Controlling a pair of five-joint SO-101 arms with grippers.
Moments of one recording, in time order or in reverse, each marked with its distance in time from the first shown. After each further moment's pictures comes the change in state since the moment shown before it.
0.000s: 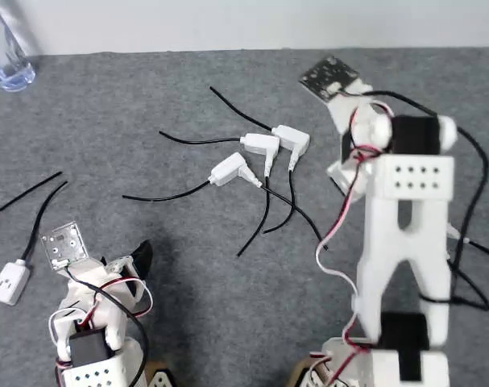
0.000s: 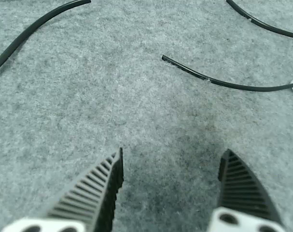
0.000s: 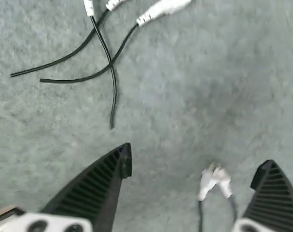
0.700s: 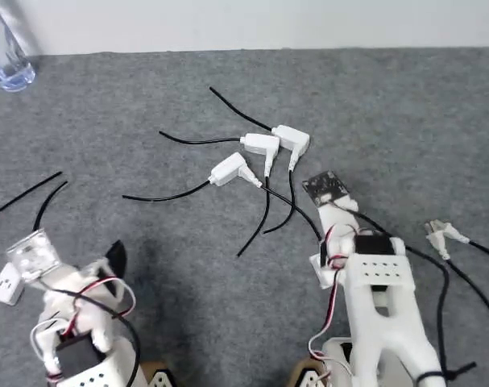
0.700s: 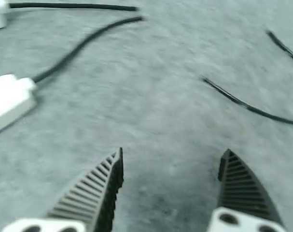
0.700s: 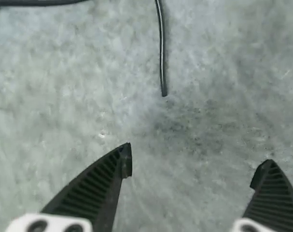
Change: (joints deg) left arm -11.3 0.0 -5.5 4.7 0.0; right arm -0.4 -26.0 74.2 -42.8 -13.5
